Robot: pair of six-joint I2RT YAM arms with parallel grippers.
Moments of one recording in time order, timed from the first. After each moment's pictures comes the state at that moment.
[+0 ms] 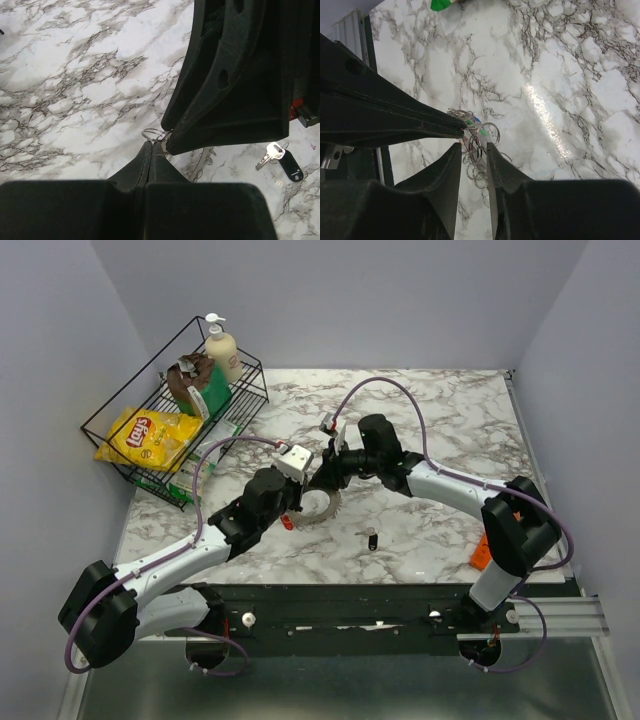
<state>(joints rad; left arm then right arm) -0.76 1.08 0.59 0.16 -0.21 -0.10 0.68 1.69 1.09 0.12 -0.65 0.04</state>
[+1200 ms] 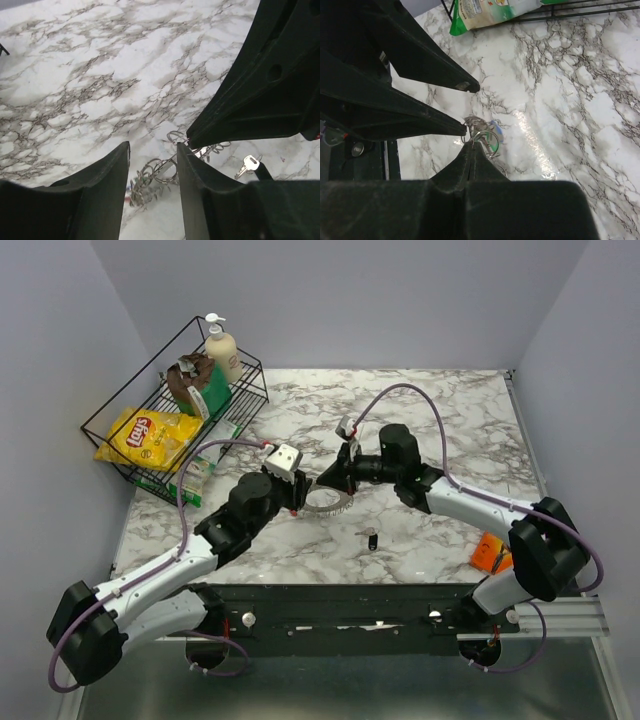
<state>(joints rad) -0.76 0.97 0.57 0.16 -0.20 -0.13 0.68 1.51 0.93 0.28 -0.64 0.06</state>
